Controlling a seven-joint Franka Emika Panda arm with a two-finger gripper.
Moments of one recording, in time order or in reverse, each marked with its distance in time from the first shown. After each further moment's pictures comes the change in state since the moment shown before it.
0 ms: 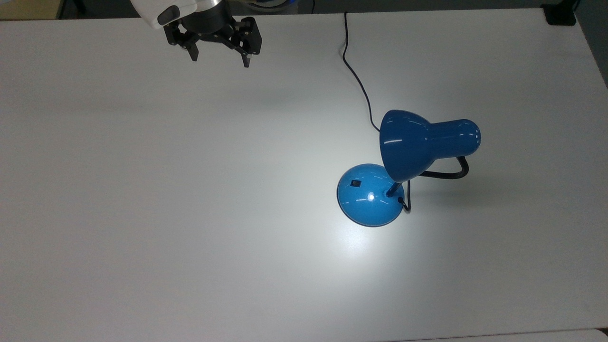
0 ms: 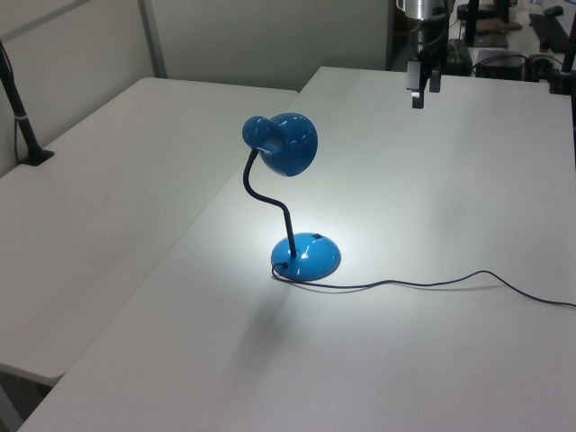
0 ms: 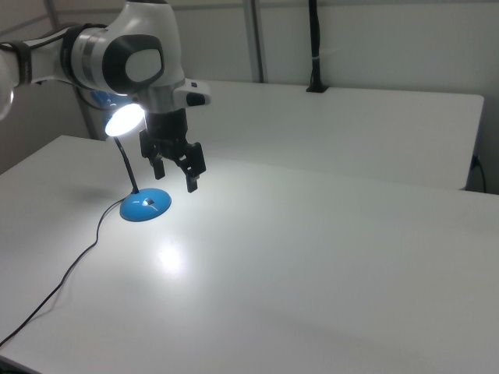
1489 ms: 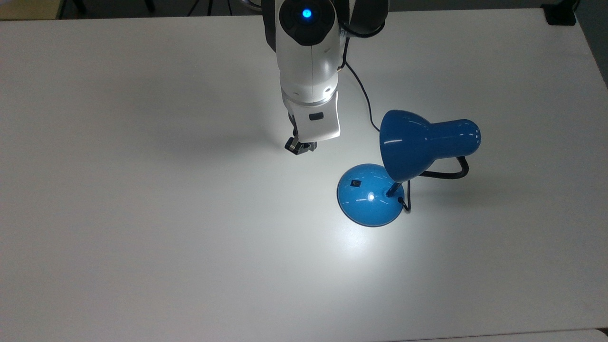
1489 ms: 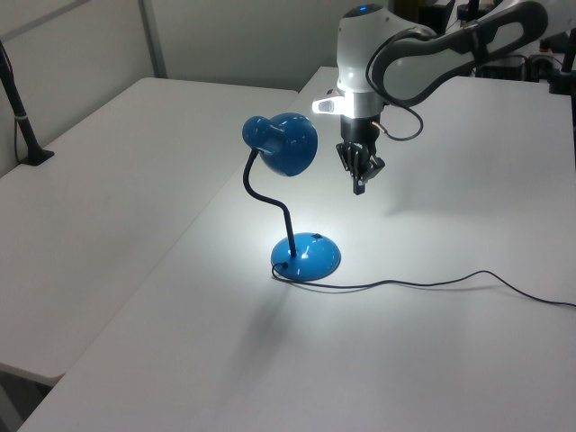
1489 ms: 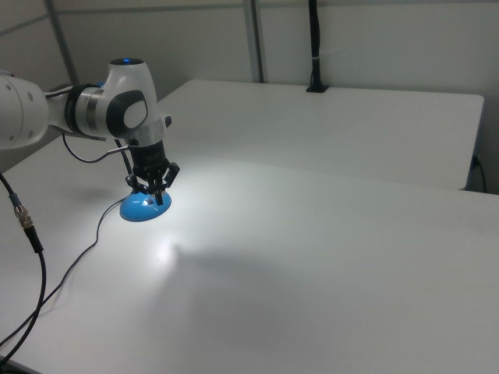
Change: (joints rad) arm 0.409 0.331 -0.170 0.100 0.051 0.295 -0.901
